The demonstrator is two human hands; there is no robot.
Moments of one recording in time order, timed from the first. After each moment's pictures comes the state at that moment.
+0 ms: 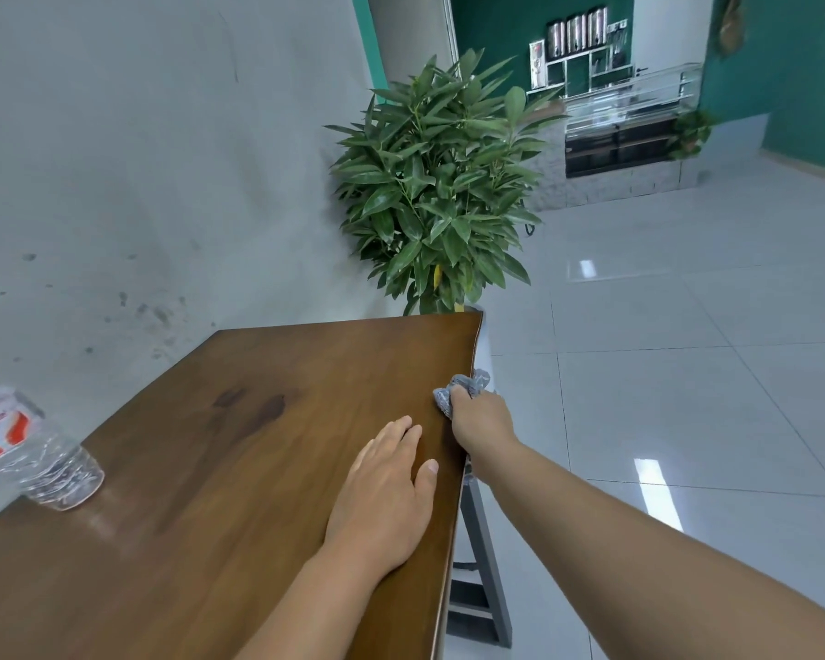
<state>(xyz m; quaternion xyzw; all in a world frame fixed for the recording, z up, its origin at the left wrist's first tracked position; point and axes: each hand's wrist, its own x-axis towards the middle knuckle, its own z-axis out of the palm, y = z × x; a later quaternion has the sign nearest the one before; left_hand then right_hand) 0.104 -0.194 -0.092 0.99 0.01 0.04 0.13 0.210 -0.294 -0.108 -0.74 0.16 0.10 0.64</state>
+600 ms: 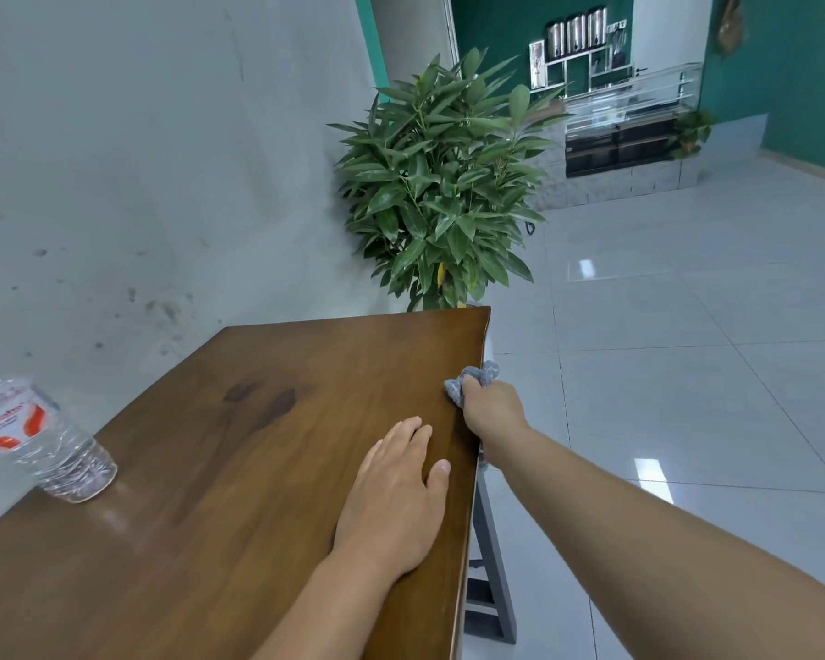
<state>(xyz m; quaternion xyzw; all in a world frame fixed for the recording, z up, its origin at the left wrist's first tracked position) 0.092 -0.191 -0.092 0.99 0.01 0.04 0.13 0.216 -0.296 -0.109 -0.75 0.16 0.08 0.63</state>
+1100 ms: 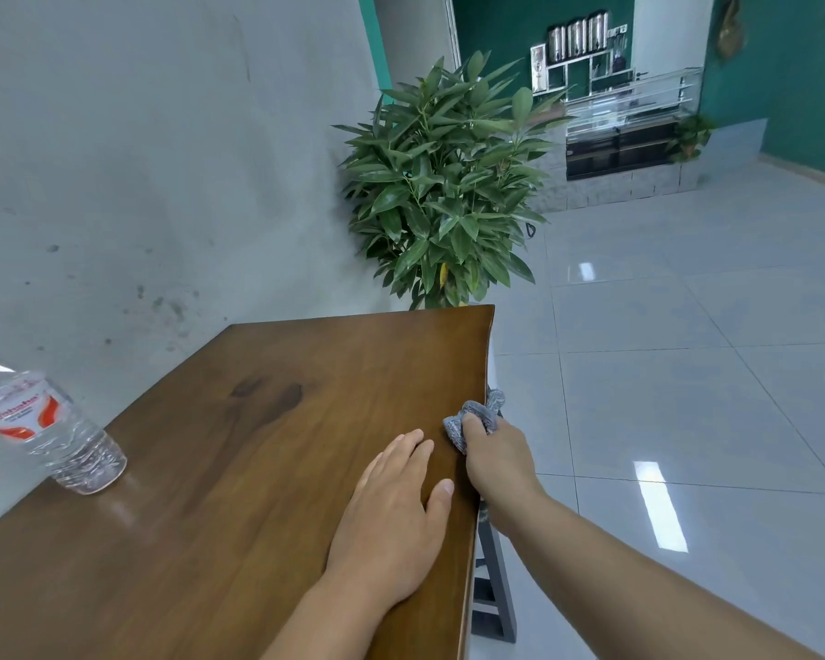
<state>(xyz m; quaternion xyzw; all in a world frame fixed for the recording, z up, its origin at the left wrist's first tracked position) 0.066 -0.184 -0.094 0.99 0.01 0.04 0.13 0.150 -0.291 -0.127 -0.72 0.13 0.06 0.68</state>
